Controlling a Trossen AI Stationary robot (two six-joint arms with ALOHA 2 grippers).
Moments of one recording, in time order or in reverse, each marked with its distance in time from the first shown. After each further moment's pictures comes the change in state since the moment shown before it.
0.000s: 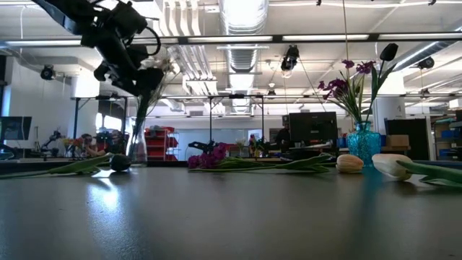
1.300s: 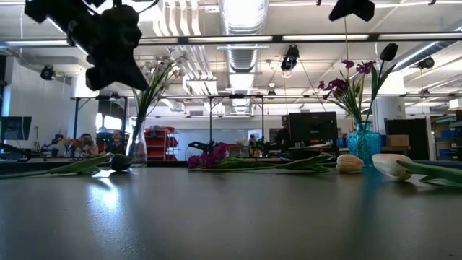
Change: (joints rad) left arm -0.627 -0.197 -0.110 -0.242 0.467 -0.538; right arm 0.318 0.095 -0.022 -0.313 0.078 0.198
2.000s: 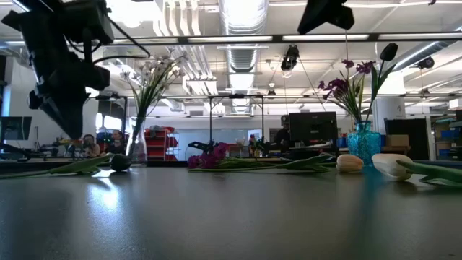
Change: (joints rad) left arm 0.024 0.009 -0.075 -0.475 0.033 -0.162; right arm 0.482 0.254 -0.055 0.122 0.340 0.499
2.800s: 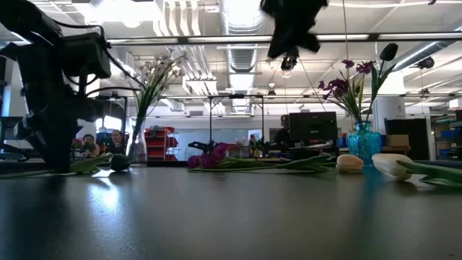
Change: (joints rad) left arm 0.041 0.070 -0.184 0.208 0.090 -0.004; right arm -0.124 0.223 0.071 0.098 -0.164 -0.119
